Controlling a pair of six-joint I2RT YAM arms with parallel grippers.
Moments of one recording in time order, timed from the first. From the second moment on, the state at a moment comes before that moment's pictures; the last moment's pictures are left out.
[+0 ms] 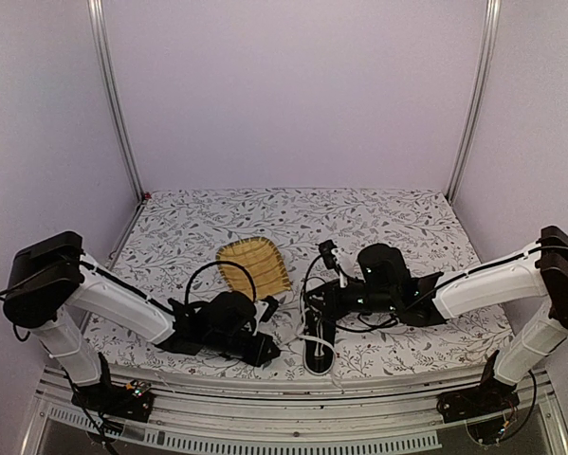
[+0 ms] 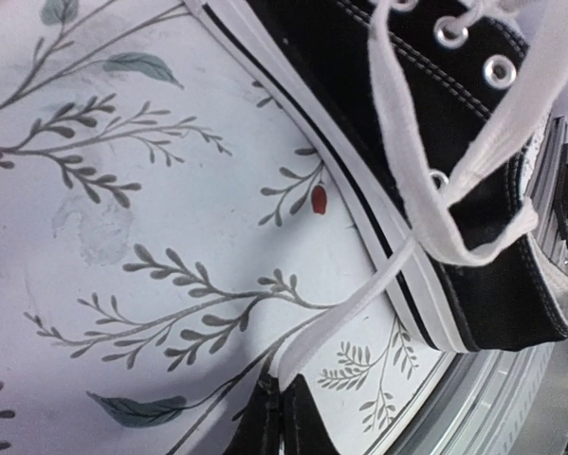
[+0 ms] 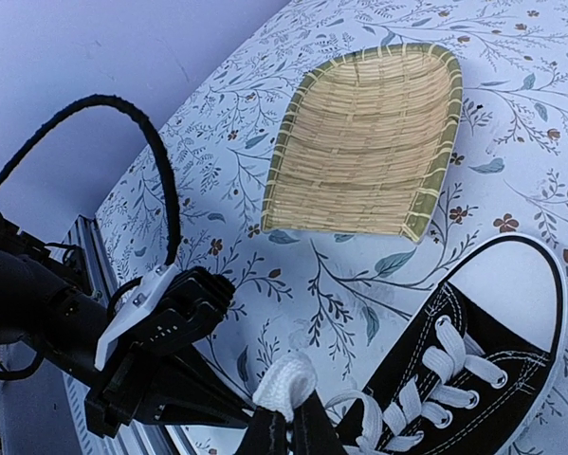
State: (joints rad) left arm -1.13 1.69 0.63 0.25 0.07 -0.70; right arm 0.98 1.56 0.71 0.38 -0.14 0.52
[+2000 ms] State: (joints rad) left arm -1.02 1.76 0.82 0.54 0.24 -0.79; right arm 0.99 1.48 0.56 0.52 -0.24 0.46
